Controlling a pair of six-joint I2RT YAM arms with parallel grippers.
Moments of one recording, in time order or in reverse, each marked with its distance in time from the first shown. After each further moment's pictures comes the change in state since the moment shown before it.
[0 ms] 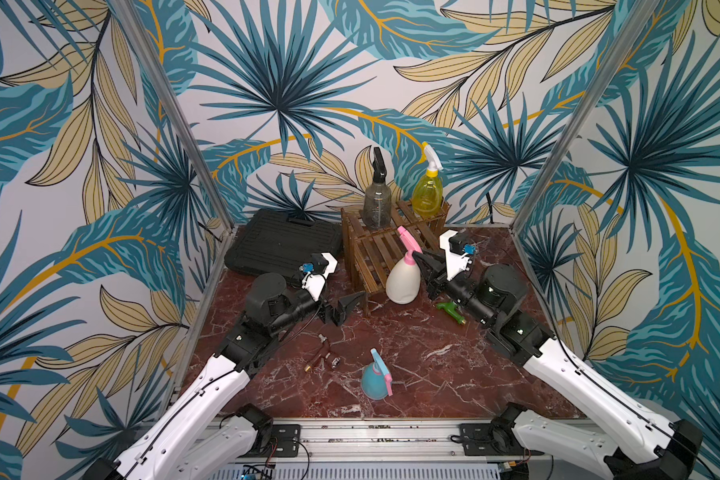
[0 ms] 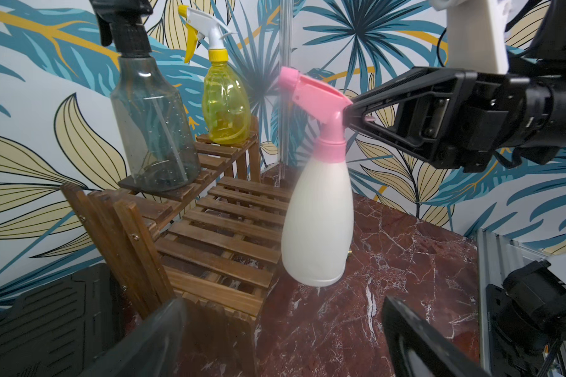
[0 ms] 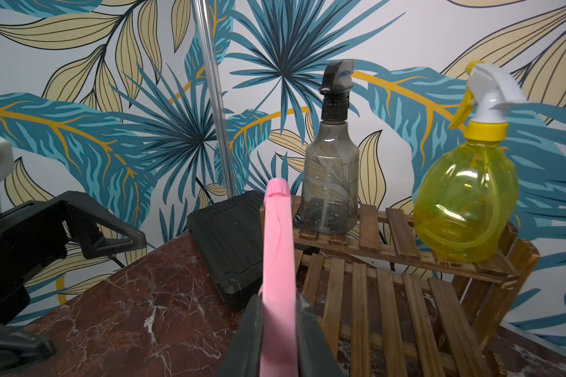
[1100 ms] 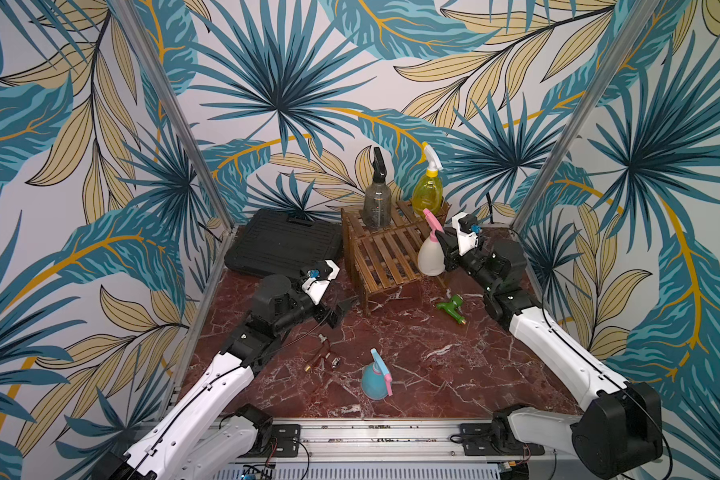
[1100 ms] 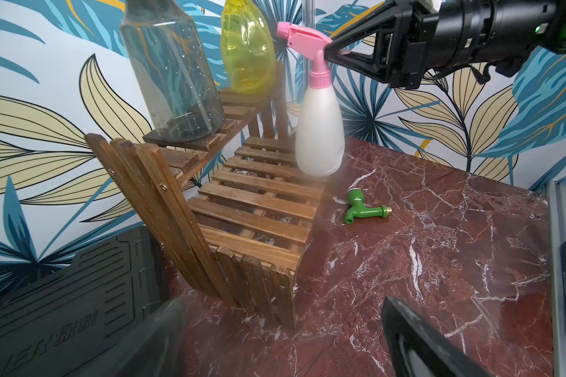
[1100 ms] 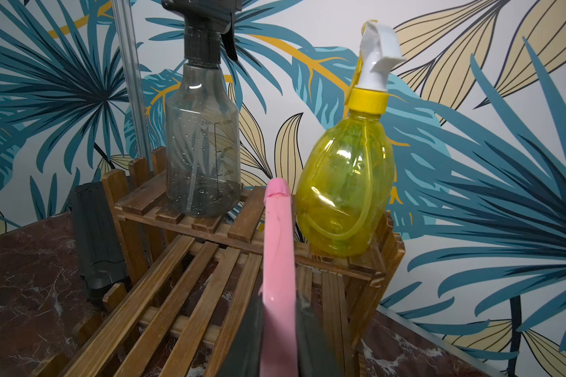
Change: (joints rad) left arm 0.031 0.024 -0.062 -0.034 -0.058 0.148; right arm -0.381 0.262 -0.003 0.238 -0.257 -0.171
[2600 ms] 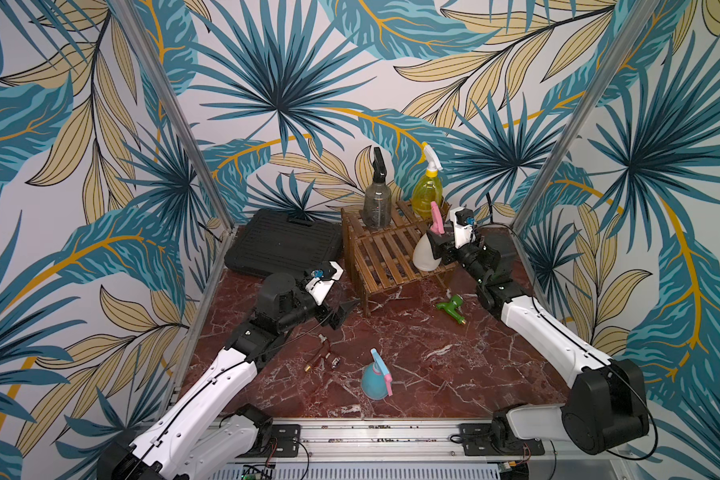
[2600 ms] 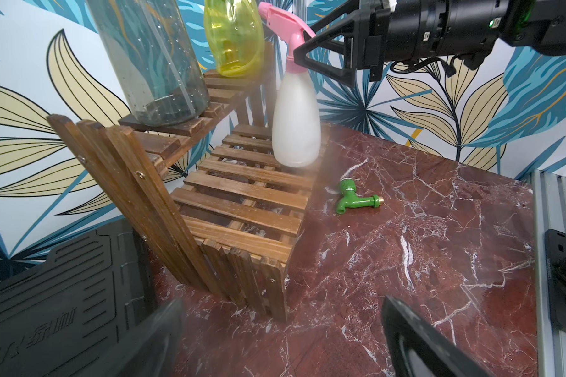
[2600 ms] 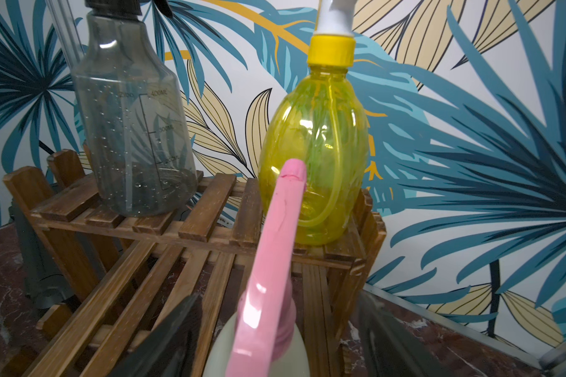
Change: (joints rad) left arm 0.000 0.037 0.000 -0.010 0.033 0.004; right arm -0.007 0.065 0.051 -0.029 0.122 0.032
